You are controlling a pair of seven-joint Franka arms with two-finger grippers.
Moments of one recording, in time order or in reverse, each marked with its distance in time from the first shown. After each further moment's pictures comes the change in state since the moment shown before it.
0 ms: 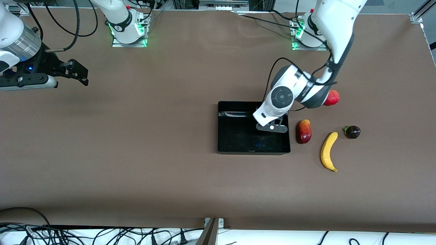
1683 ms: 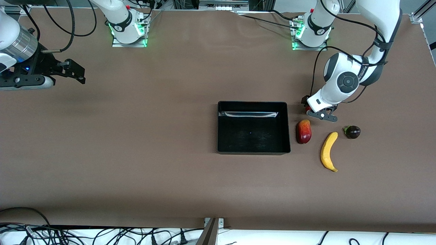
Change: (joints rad) left arm 0.214 -0.306 0.174 -0.539 0.022 0.316 0.512; right arm -0.008 -0.001 -0.007 -0.005 0.000 -0.037 0.000
